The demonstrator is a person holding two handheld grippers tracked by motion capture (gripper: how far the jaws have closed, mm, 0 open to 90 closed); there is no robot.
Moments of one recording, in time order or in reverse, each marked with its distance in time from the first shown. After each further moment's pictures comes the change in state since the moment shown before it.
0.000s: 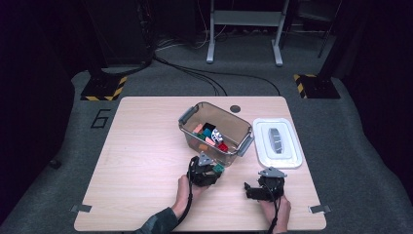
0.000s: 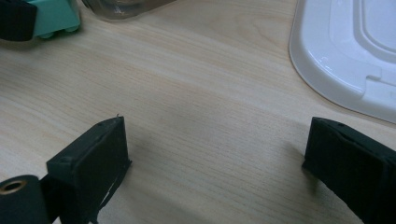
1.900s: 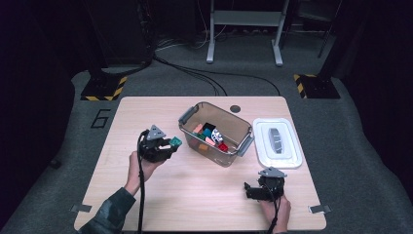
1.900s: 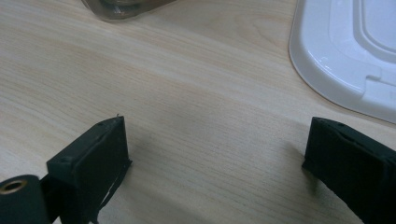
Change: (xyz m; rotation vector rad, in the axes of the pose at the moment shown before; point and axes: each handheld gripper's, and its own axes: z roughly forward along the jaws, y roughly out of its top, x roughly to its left) left arm 0.099 0.038 -0.135 -0.050 0.185 0.038; right arm 0.000 0.000 0.000 0.001 0.000 0.001
